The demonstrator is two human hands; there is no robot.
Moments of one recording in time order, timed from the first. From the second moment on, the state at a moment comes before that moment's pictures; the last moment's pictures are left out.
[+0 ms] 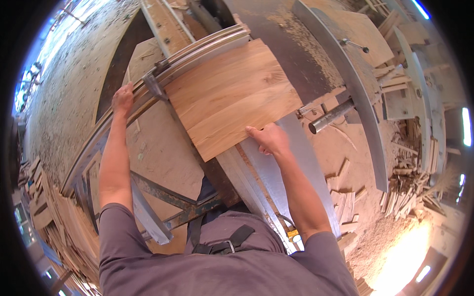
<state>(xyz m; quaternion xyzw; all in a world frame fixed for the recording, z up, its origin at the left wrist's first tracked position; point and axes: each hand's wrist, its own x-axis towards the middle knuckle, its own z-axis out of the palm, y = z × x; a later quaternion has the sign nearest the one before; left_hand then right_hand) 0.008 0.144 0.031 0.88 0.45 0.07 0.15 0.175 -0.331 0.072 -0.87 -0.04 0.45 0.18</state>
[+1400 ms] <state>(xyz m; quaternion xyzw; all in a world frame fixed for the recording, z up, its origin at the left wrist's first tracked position) 0.082 0.032 0.082 0.81 0.28 0.36 0.37 0.241 -0.407 -0.031 -0.86 -0.02 0.01 0.51</state>
